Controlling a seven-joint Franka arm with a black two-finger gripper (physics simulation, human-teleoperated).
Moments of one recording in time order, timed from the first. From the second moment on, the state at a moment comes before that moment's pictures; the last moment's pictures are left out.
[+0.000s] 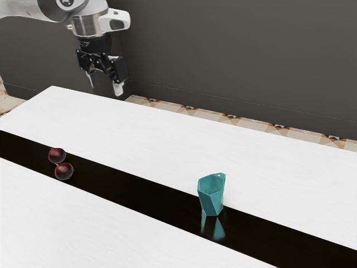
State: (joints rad) arm -0.39 -0.01 0.32 -1.53 0.03 1.52 0.08
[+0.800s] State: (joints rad) arm -0.37 0.38 0.29 -1.45 -0.08 1.67 0.11
